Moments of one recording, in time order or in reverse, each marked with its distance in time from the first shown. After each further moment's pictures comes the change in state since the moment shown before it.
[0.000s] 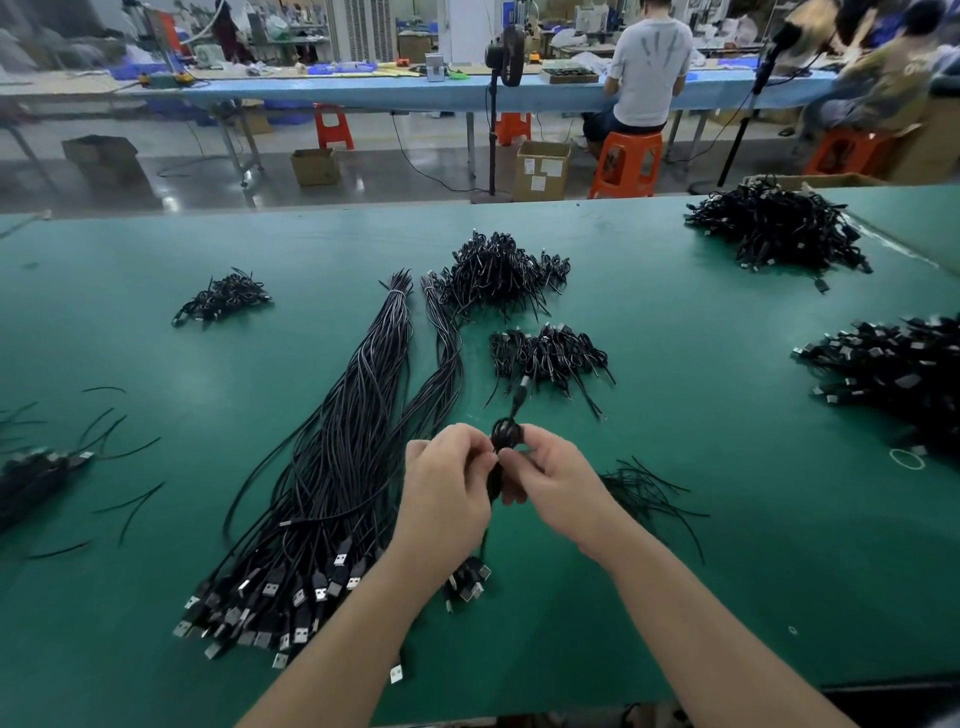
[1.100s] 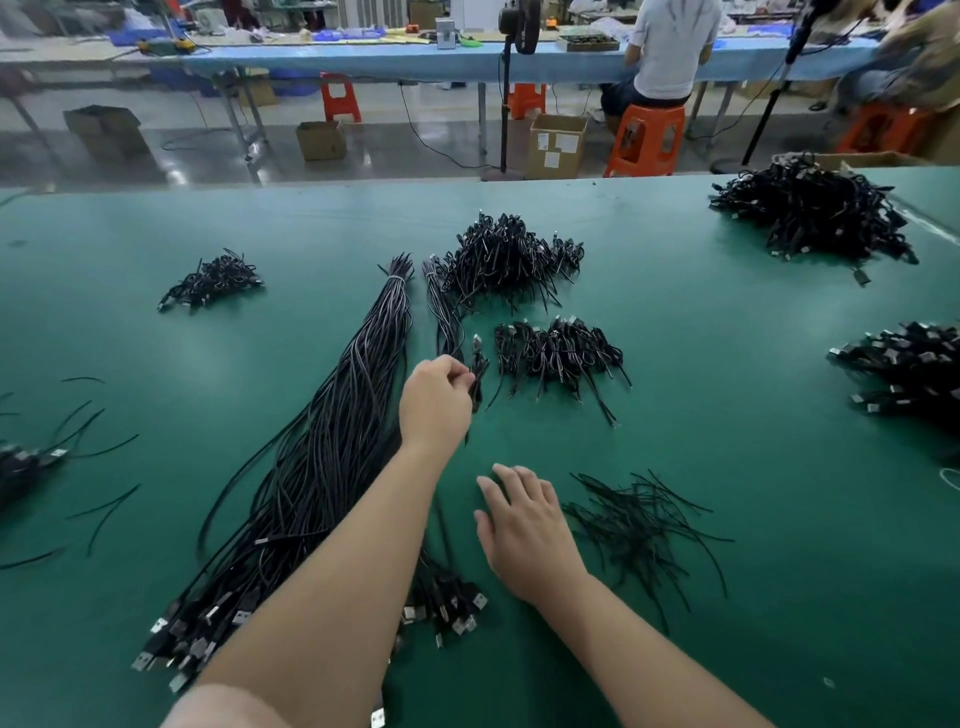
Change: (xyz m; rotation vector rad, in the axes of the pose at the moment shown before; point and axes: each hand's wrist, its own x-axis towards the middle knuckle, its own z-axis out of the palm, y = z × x) left_hand 0.129 -0.066 0.053 0.102 0.041 -0.294; right_hand 0.034 0.118 0.037 -1.125 0.084 -0.197
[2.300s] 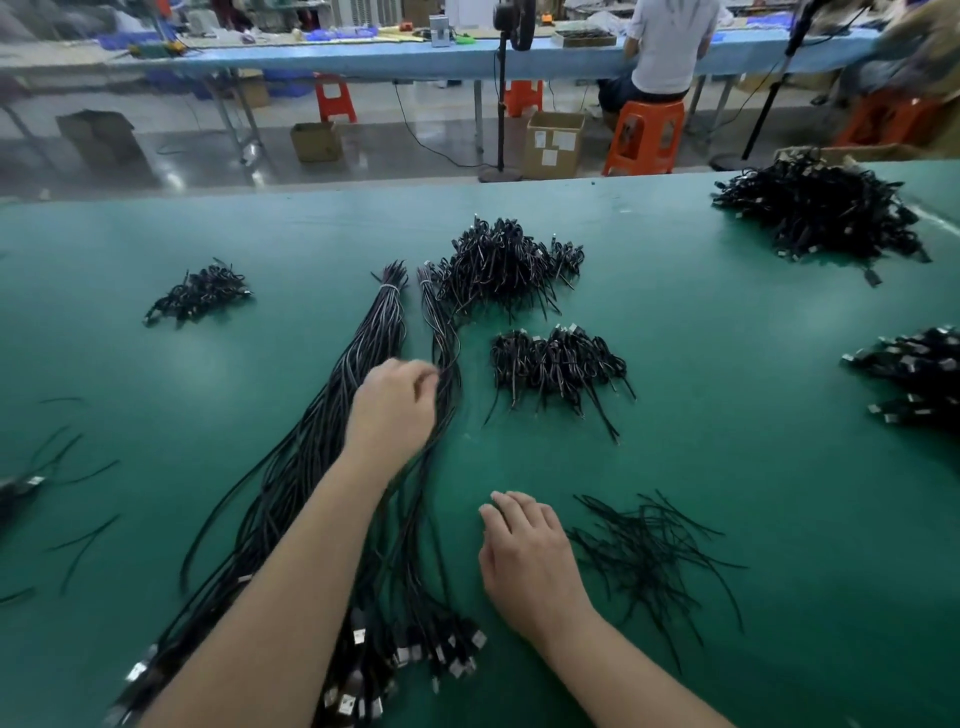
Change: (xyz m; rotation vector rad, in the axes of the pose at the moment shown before) left_hand 0.026 -0.026 -0.035 0.195 -0.069 0.186; right_hand 0.000 0.001 0.000 -0.022 0.136 -0.039
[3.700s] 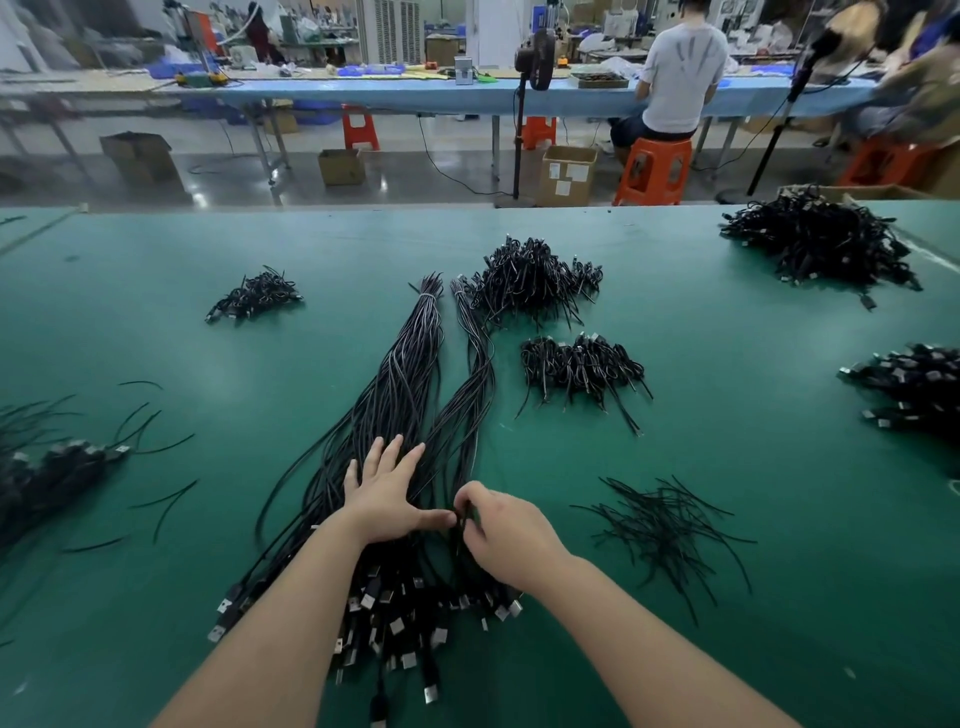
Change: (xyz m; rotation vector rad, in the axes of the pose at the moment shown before) left_hand -0.092 -0.107 0.001 0.279 -0.569 -0.168; right_hand 0.025 -0.060 -0.028 0.389 -0.348 0.028
